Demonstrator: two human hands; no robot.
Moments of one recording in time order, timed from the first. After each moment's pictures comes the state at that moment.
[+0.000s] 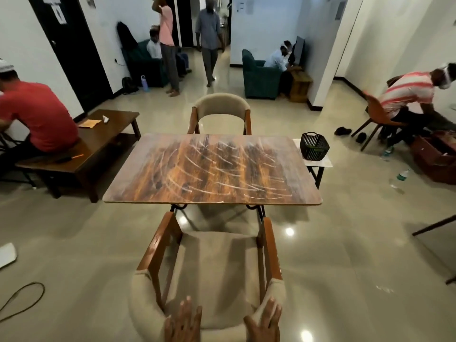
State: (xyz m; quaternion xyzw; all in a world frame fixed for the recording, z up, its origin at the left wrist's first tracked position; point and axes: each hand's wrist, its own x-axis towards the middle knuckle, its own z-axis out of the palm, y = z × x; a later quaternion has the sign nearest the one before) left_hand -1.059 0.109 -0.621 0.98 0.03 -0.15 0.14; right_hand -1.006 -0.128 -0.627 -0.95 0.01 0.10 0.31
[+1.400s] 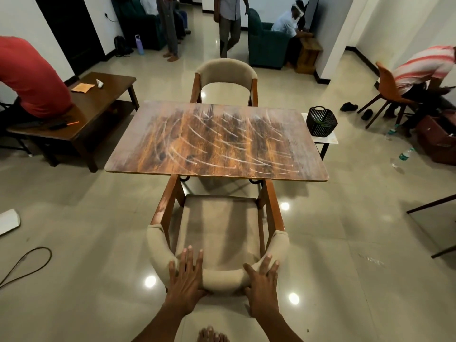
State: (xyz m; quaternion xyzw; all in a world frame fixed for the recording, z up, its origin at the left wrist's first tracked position) left_hand -1.023 0.152 -0.600 0.98 0.02 -0.19 0.11; right_hand -0.992 -0.089 -0.561 -0.96 0.00 0.26 0.13
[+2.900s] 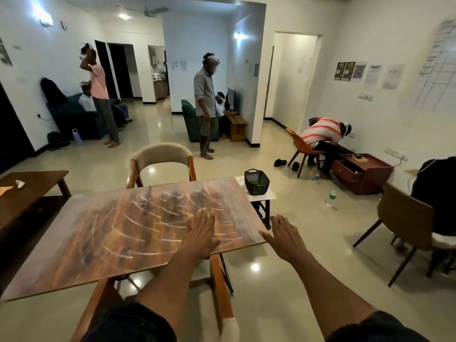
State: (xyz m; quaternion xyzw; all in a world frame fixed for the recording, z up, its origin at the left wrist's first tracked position) left_hand -0.714 -0.043 -0.320 0.98 -0.17 -0.05 0.08; right_hand -0.738 -0.323 -0.338 -0.99 0.01 -0.06 0.09
